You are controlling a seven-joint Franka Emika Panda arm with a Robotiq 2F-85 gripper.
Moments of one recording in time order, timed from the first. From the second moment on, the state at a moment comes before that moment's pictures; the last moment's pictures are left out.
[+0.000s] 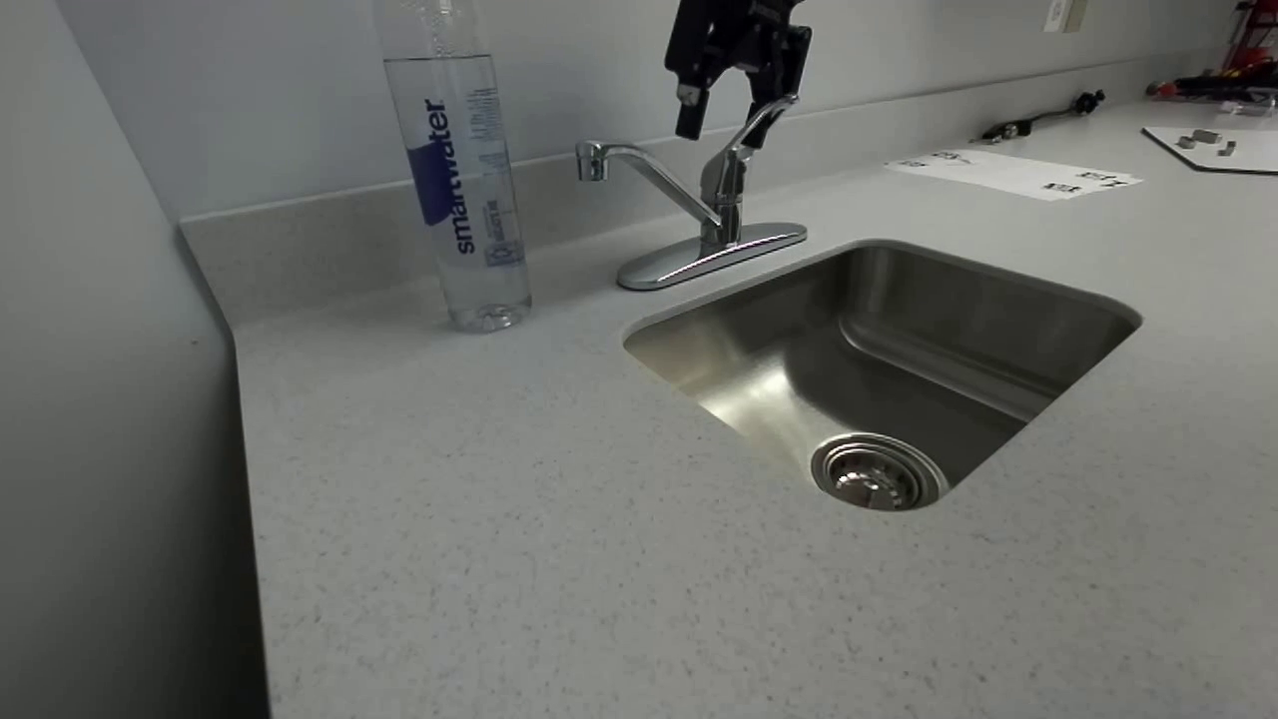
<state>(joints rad) 0.05 0.65 0.12 -1.29 0.15 2.08 0.02</state>
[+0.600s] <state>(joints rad) 0.05 0.58 0.12 -1.40 0.15 2.08 0.01</state>
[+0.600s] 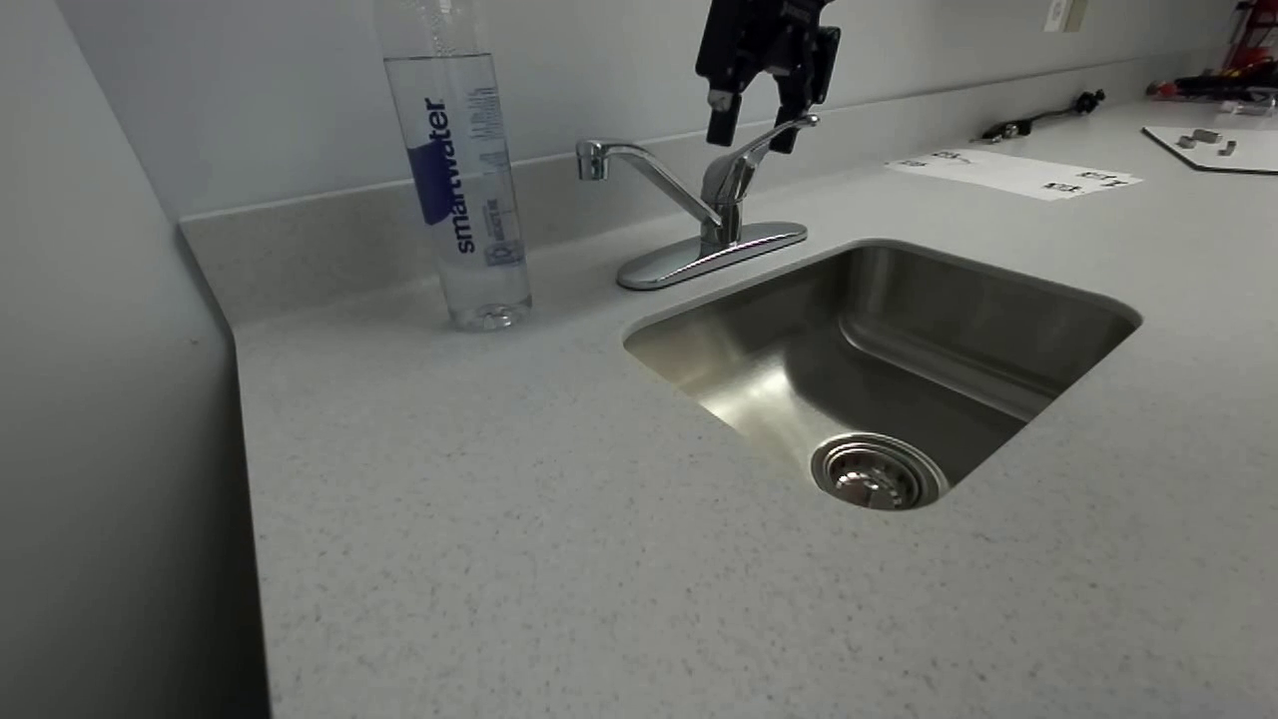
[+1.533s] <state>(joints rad) 0.03 0.43 0.12 -1.50 0.17 2.20 -0.09</state>
